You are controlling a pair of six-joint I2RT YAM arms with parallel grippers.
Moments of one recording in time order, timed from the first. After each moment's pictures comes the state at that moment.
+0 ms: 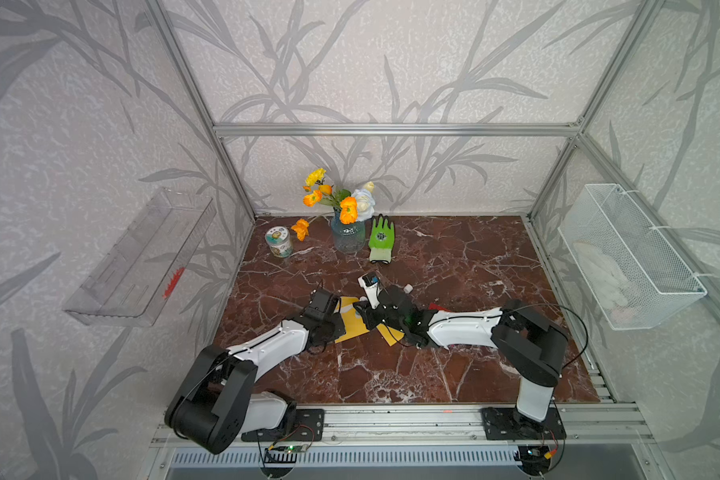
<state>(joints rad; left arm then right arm) -0.39 1.31 0.52 -0.30 -0.01 -0.74 0.99 1.89 1.01 0.42 0.05 0.35</state>
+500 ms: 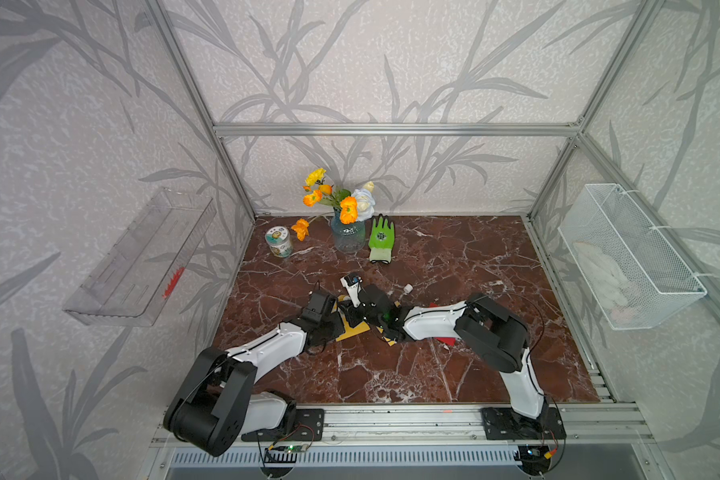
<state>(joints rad) -0.38 1.31 0.50 -0.26 0.03 -0.74 1.01 2.12 1.23 0.42 0.06 0.34</state>
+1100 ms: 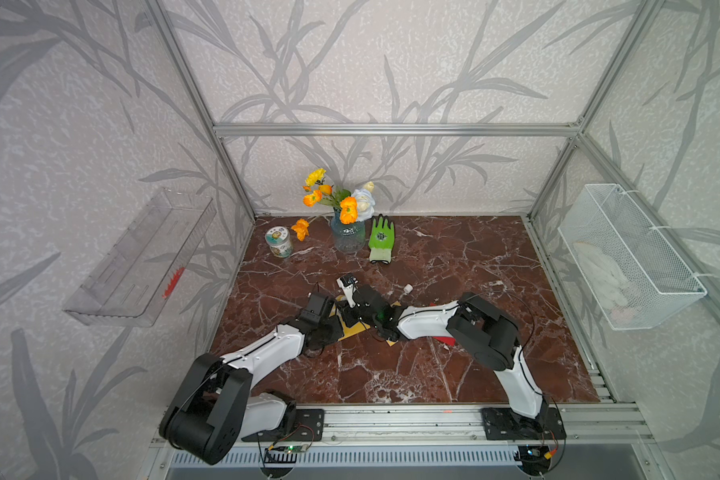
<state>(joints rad) -0.37 1.26 0.50 -0.35 0.06 -0.74 1.01 2.17 1.28 0.40 0.09 0.32</state>
